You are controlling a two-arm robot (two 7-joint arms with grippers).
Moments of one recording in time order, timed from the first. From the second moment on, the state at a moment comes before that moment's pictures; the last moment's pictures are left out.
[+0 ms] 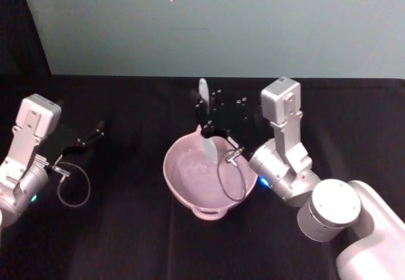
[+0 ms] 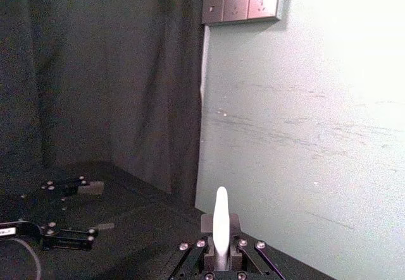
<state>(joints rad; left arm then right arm) -0.20 0.60 0.45 -1.41 -0.25 -0.12 0.03 0.28 0.14 -0.41 -1.34 0.13 -0.26 0.32</state>
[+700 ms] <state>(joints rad) -0.20 0.60 0.45 -1.41 -0.25 -0.12 0.03 0.16 0.21 -0.39 -1.52 0.20 -0.19 0.39</state>
